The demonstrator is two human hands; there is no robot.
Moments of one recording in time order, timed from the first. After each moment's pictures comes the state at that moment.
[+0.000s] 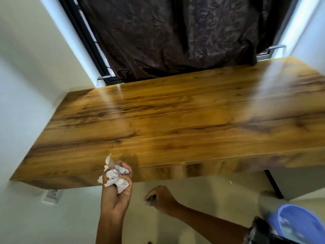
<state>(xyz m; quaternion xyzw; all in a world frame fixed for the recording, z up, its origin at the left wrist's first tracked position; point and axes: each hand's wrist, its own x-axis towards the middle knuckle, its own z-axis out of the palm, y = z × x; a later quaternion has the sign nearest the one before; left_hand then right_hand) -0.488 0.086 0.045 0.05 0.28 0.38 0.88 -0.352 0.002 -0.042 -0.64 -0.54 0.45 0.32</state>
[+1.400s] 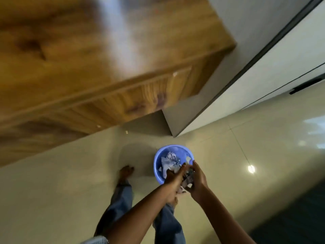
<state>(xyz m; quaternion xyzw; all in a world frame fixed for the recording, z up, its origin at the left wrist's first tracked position) 0.112 -0.357 -0.276 0.34 0.58 -0.21 0.71 0.162 -0.416 -0.260 -0.61 0.39 0.42 0.55</state>
